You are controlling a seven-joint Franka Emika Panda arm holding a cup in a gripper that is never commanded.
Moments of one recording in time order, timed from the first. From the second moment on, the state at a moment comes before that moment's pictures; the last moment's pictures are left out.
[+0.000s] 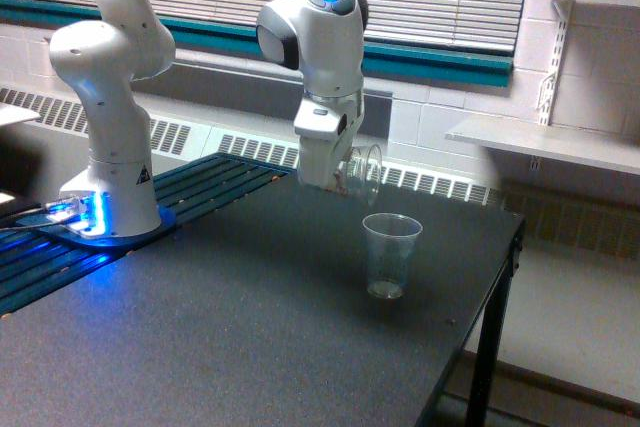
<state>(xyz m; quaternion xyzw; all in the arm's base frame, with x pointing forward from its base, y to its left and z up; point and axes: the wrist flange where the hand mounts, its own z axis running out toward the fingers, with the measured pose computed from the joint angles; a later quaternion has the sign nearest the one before) 0.450 -0.021 0.298 -0.93 0.33 0.08 0.16</state>
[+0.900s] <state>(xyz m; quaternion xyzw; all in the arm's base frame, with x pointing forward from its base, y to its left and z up) 0.466 -0.009 0.279 -0.92 0.34 0.14 0.15</state>
